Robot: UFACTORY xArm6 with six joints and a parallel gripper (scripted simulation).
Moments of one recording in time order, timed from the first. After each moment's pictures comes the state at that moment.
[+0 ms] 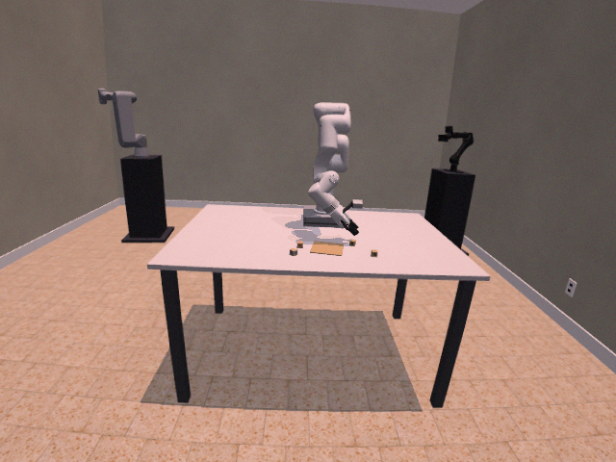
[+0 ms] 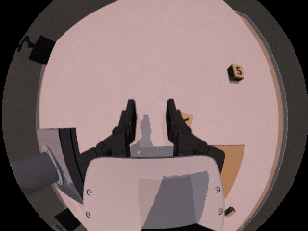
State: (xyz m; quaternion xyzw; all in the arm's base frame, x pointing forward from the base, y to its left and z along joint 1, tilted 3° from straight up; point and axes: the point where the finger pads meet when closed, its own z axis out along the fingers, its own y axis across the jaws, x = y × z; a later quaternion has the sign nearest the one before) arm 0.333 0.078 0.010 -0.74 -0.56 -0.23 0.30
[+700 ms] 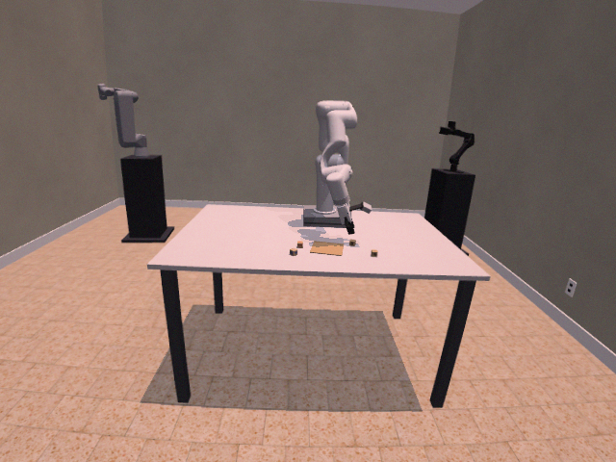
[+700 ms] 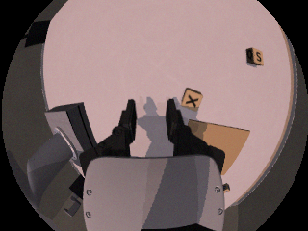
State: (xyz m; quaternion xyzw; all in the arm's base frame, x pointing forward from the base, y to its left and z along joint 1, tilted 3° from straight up) arm 0.322 0.064 0.013 -0.78 -0.59 -0.04 0.20
